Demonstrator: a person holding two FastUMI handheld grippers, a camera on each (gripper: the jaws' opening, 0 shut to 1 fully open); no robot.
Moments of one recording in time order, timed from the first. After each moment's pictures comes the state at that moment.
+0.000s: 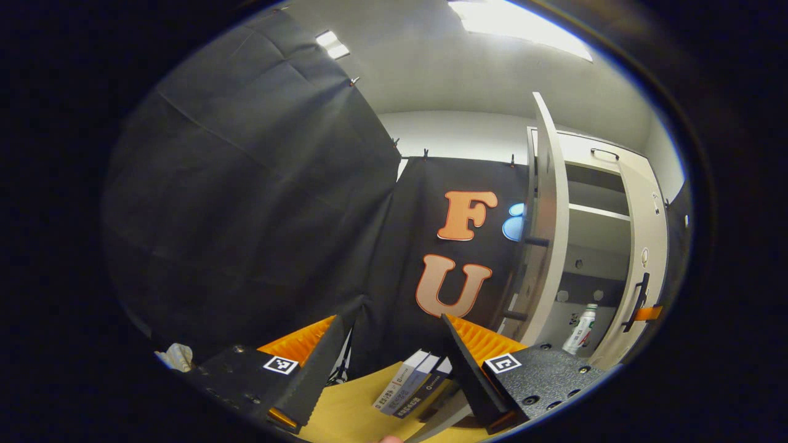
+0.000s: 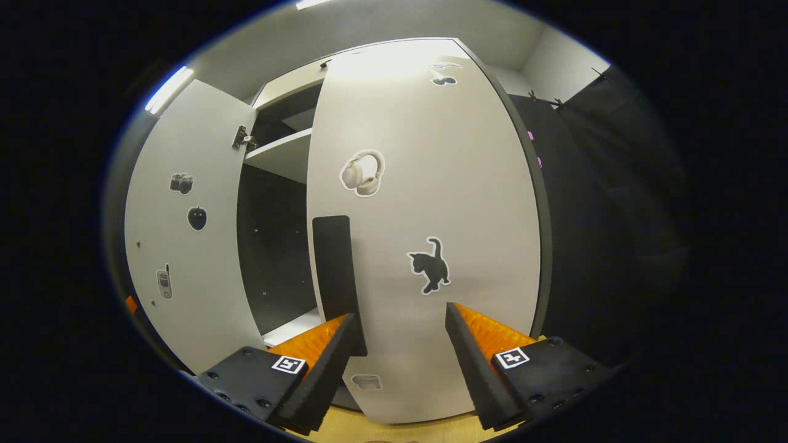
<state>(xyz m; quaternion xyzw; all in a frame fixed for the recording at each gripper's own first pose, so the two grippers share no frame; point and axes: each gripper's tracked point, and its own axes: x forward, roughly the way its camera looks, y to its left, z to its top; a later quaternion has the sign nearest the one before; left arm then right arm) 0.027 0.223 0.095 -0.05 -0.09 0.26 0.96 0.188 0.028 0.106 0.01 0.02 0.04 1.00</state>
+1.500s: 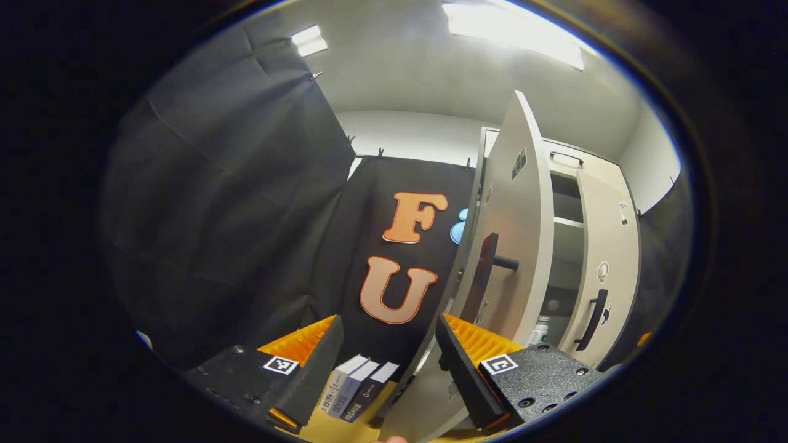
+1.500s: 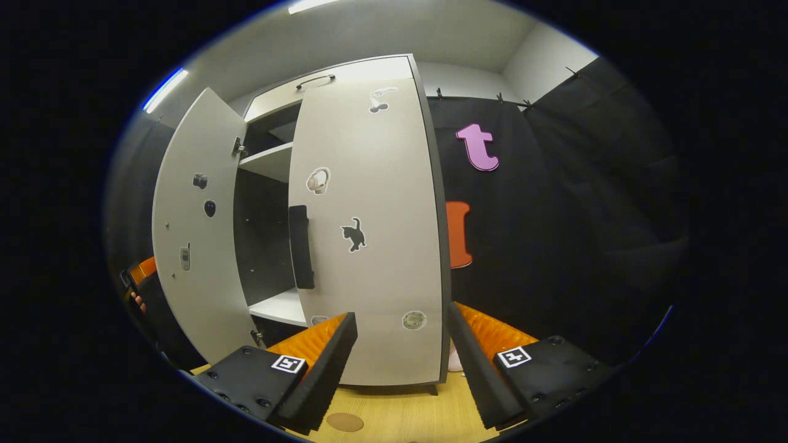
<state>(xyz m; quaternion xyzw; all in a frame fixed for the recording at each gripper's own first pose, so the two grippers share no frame) 0.095 0.129 0.113 -0.08 -0.10 0.15 0.98 0.051 -0.075 0.096 0.00 0.03 0.00 1.00</state>
